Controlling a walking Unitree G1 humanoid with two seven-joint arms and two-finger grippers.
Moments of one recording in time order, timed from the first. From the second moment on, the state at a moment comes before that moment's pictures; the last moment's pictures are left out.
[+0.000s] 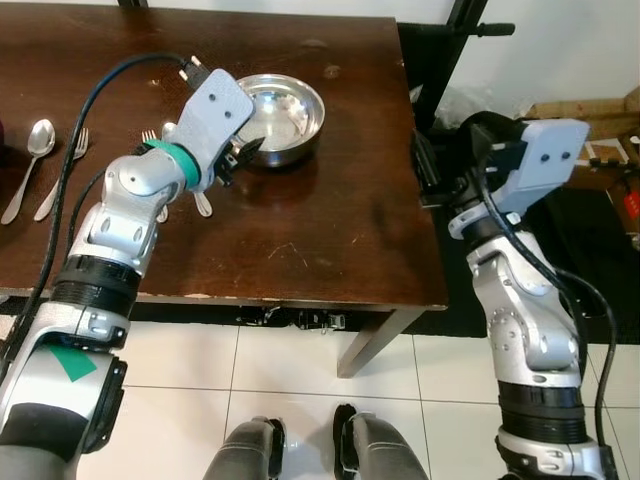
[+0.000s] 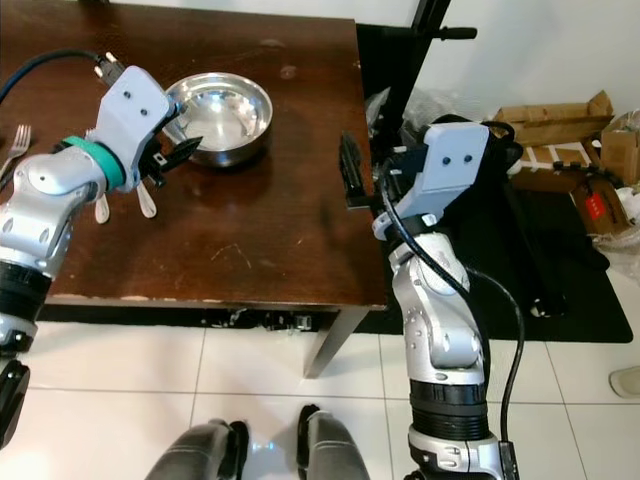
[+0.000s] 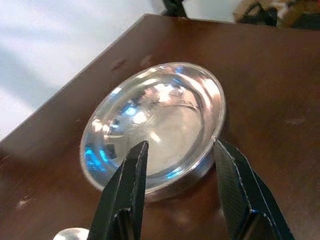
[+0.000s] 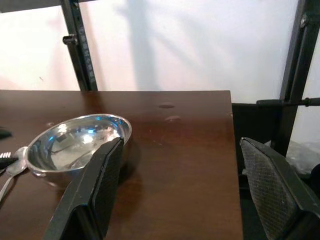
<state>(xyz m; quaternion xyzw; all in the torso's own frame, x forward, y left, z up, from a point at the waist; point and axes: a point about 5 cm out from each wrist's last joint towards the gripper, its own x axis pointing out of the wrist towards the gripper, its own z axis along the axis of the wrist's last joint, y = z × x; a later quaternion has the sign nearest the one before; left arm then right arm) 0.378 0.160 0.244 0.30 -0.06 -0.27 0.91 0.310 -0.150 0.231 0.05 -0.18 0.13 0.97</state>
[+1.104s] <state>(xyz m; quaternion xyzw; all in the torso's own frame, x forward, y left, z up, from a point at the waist) 0.407 0.122 0.245 0.37 -0.01 -0.37 0.85 0.321 -0.137 0.245 0.05 -0.19 0.16 0.97</state>
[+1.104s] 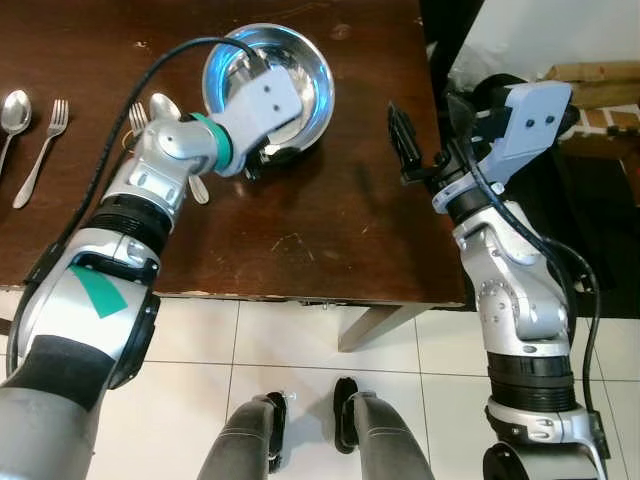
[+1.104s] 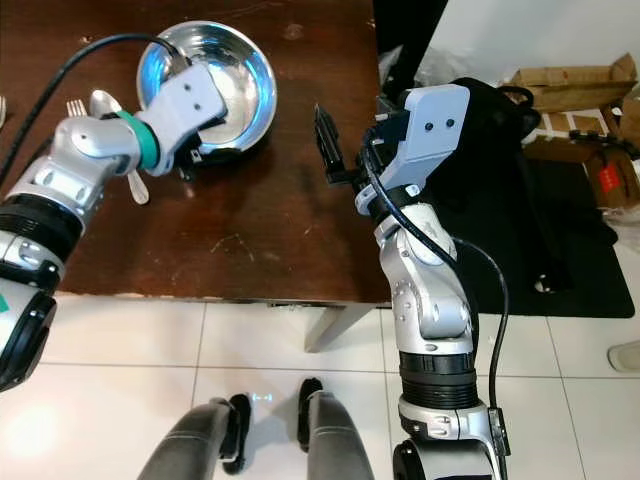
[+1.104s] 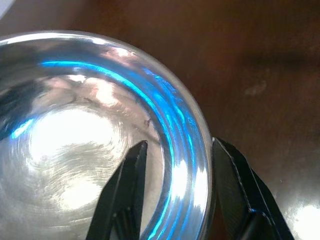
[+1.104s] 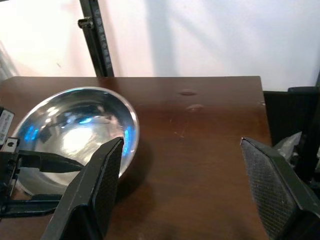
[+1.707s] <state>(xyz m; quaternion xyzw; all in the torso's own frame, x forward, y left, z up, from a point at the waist) 0.406 0.124 0.279 0.40 -0.09 -0.37 0.84 0.321 -0.140 0.244 0.05 -0.19 0.15 0.97</state>
